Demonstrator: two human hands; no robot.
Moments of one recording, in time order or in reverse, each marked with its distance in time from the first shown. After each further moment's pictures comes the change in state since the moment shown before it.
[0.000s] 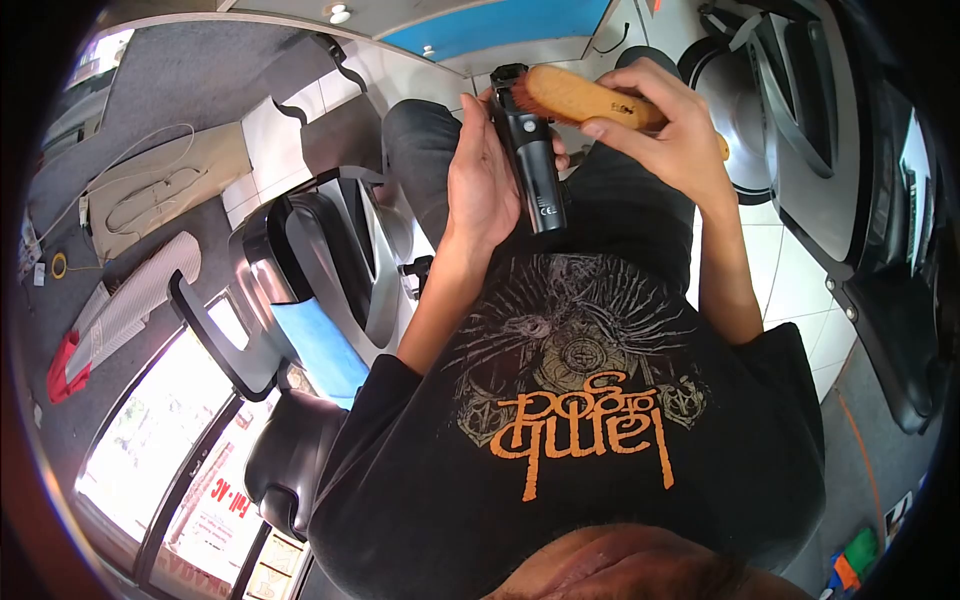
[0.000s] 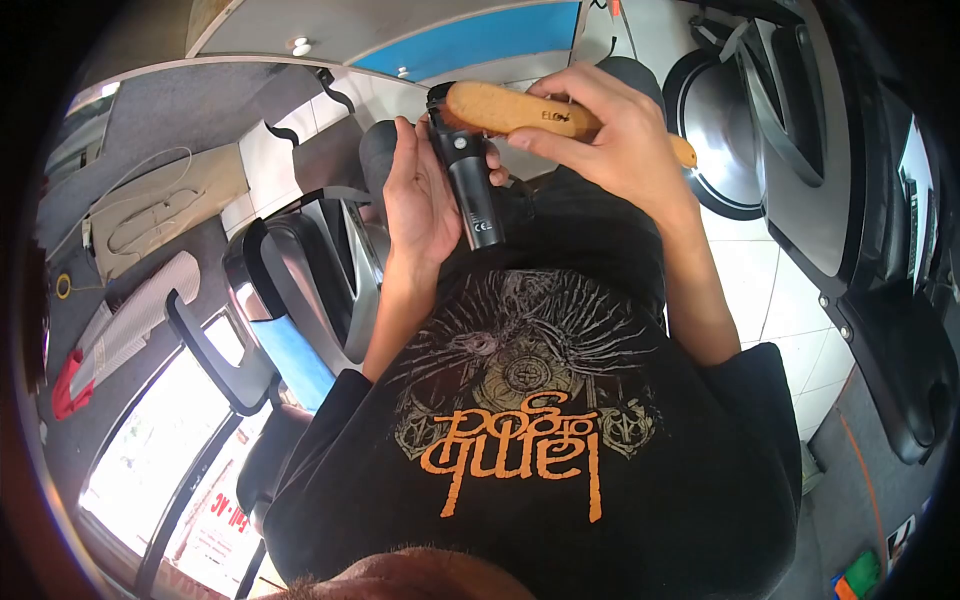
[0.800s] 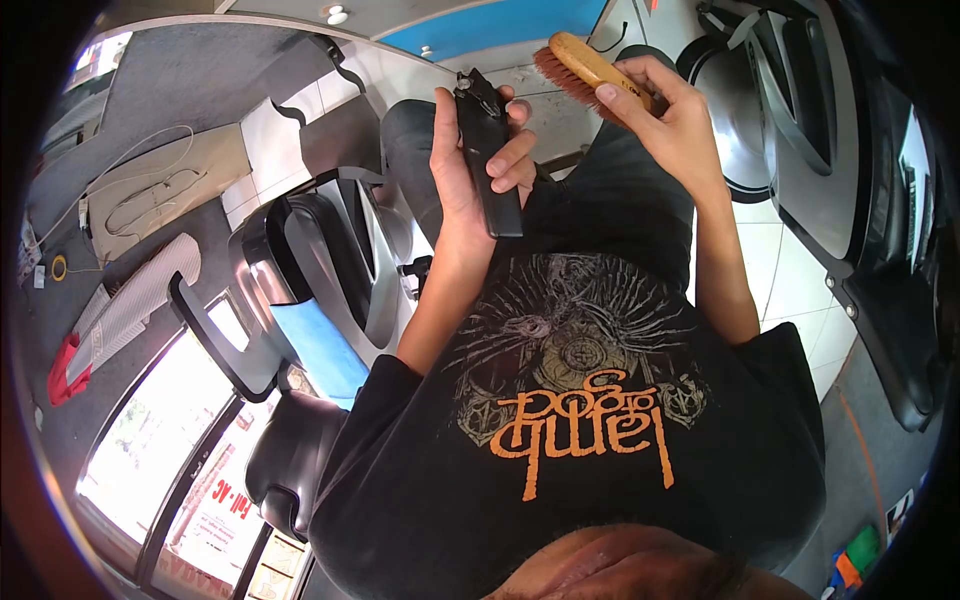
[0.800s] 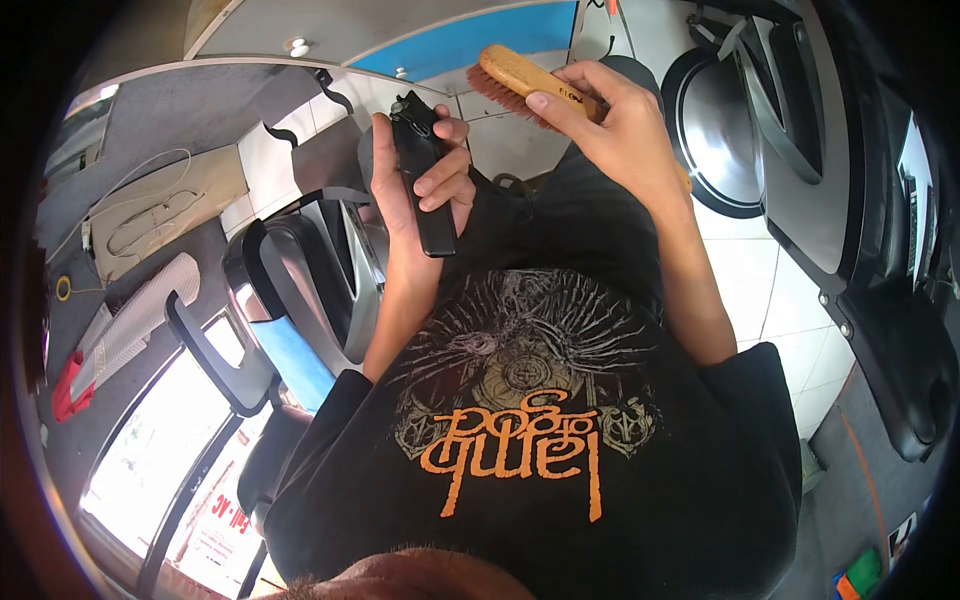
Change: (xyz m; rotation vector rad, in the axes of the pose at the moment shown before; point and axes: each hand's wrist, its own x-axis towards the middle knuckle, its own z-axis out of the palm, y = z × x) left_hand 0.009 0.005 -0.023 -0.661 -0.194 -0.178; right_hand -0.005 0.011 0.006 0.210 0.038 0.309
